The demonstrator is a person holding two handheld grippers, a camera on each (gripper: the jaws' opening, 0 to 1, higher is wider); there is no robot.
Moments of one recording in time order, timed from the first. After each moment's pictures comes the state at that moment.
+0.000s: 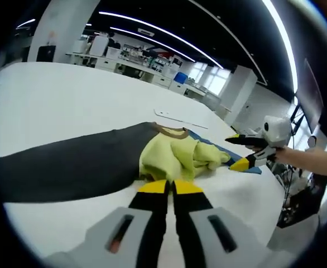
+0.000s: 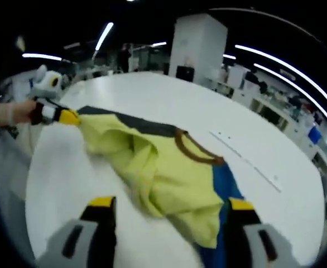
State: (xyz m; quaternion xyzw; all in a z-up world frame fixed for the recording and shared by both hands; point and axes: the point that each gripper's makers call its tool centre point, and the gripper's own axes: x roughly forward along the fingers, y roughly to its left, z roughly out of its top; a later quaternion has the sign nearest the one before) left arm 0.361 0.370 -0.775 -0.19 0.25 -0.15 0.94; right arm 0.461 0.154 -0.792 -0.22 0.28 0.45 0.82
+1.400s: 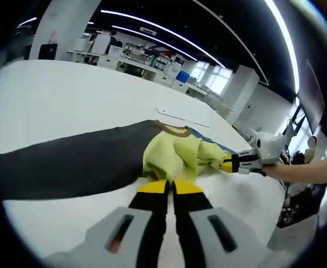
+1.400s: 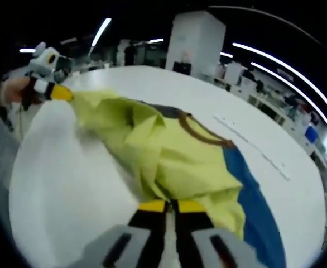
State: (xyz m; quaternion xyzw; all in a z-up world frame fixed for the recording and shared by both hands) left arm 0.362 0.377 -0.782 -0.19 0.25 -0.14 0.94; right arm 0.455 0.159 -0.846 -0.24 0.29 0.43 0.82
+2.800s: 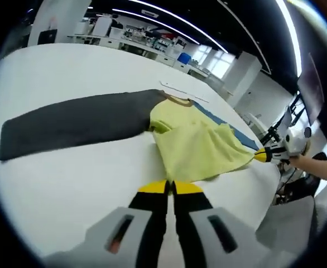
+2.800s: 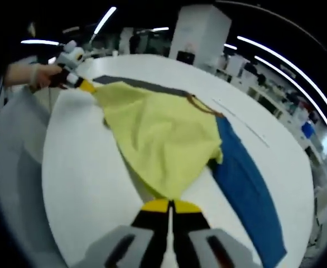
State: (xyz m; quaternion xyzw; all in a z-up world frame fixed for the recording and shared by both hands) left arm 0.288 0.384 -0.820 -0.20 0.33 -0.15 0.91; right arm 0.338 0.042 -0.822 -0.27 0.32 0.41 0.81
